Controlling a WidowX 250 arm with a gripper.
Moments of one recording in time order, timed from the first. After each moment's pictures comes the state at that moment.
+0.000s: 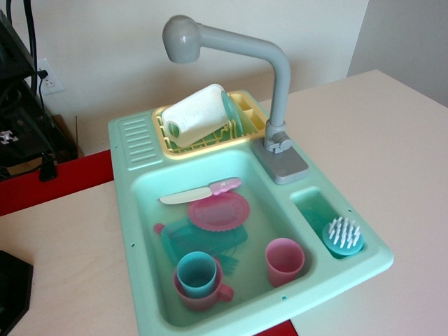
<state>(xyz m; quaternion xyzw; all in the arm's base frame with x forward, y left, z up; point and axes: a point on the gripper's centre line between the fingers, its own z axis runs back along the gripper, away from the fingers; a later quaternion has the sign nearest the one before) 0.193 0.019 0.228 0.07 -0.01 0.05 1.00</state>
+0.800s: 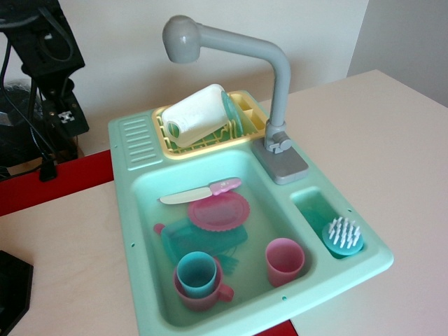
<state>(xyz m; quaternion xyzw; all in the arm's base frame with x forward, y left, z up) 0.223 0.062 0.211 0.07 0.02 0.10 0.99</state>
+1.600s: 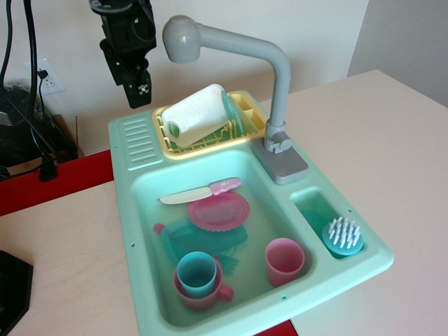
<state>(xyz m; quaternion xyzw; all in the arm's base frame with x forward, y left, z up) 0.300 0.093 0.208 0.10 0.02 0.09 0.99</state>
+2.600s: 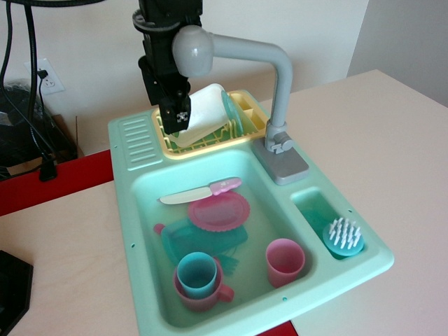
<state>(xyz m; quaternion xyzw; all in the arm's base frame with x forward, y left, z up) 0.325 0.005 0.201 0.09 0.03 0.01 1.00</state>
